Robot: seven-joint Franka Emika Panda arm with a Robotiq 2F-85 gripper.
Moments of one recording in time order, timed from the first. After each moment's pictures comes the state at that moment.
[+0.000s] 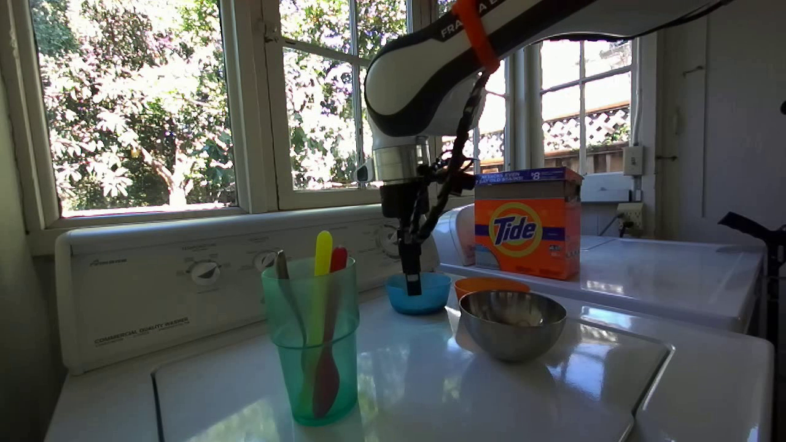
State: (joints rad) arm 0.06 0.71 0.11 -1.16 -0.17 1.87 -0.65
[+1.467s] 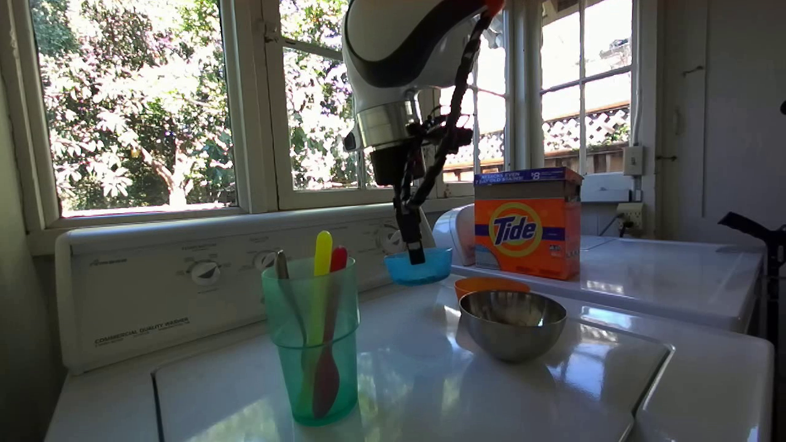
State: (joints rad) arm 0.13 0.63 0.10 -1.16 -0.26 1.74 -0.56
